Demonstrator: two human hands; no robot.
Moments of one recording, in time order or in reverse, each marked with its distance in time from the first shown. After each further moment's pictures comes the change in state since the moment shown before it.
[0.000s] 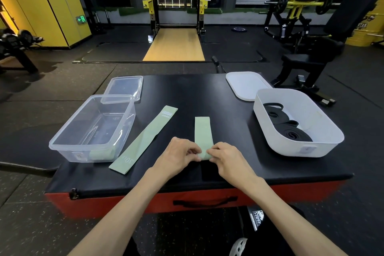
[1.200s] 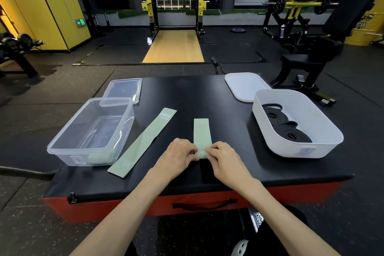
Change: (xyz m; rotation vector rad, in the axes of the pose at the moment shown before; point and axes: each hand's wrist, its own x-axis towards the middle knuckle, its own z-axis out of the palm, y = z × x) left_hand 0.009 -0.004 0.006 0.207 0.016 0.063; right_hand 0.002 -0.006 0.003 0.036 0.000 0.137
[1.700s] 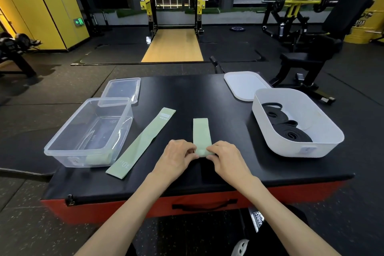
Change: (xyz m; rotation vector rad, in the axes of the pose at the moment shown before) left_hand -0.003 -0.005 0.008 -0.074 0.121 -0.035; right_hand 0.008 0.006 0.001 -0.019 0.032 0.008
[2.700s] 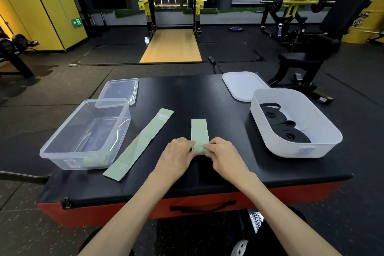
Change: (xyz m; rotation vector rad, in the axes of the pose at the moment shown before) left_hand 0.005 0.007 0.002 0.179 0.017 0.055; right_hand 0.011 -0.001 -0.005 -0.010 -0.047 -0.012
